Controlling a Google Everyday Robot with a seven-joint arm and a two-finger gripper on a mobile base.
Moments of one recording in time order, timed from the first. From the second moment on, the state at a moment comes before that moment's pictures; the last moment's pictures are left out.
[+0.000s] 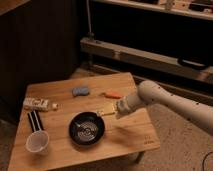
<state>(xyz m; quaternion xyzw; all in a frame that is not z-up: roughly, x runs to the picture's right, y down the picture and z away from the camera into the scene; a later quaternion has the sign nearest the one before) 0.017 0.131 0.742 -0.47 -0.09 0.64 0.61</state>
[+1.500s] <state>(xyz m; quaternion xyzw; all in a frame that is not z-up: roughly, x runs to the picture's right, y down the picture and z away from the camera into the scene) -0.151 0.106 0.630 -0.48 -0.14 0.41 0.76</state>
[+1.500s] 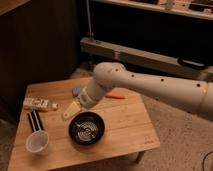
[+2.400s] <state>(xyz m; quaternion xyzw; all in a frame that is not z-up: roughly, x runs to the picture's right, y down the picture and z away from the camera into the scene) -0.239 0.123 0.609 -0.52 -0.17 0.30 0.78</state>
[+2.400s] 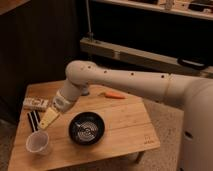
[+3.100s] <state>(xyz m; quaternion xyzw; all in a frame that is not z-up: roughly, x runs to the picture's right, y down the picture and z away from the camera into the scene) -0.261 0.132 0.665 -0.52 -0.17 0.30 0.78</state>
